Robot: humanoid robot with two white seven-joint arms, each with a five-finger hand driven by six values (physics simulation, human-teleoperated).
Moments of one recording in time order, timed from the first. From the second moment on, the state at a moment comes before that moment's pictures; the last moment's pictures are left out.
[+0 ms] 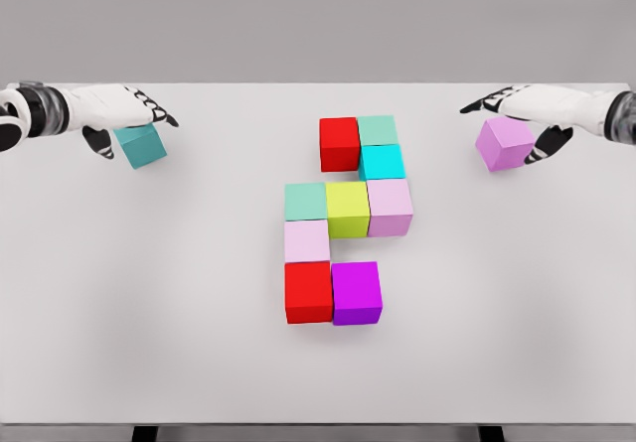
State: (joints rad) left arm -0.94 0.60 -0.73 -0.89 -0.82 -0.61 -0.51; right arm -0.84 -0.67 0.59 -0.97 0.45 -0.61 0.61
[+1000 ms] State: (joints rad) left arm -0.94 0.59 -0.74 -0.86 -0.89 -0.56 -0.44; right arm -0.90 -0.62 0.61 -0.83 0.49 -0.61 0.61
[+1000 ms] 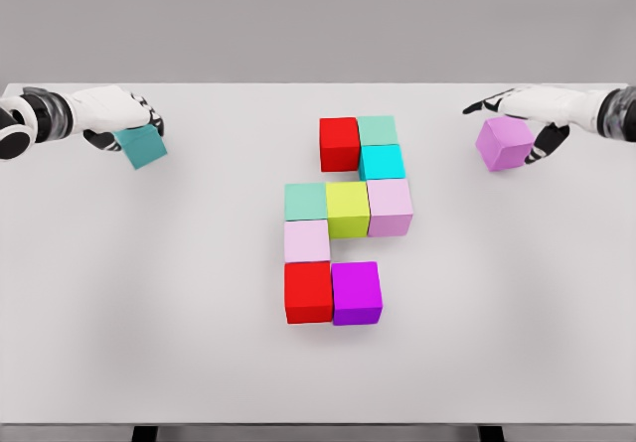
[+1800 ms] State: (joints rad) left arm -0.93 0.60 -0.75 -0.95 -0.76 -0.61 -0.44; right arm -0.91 -0.61 0.62 -0.79 0.50 -0.61 0.61
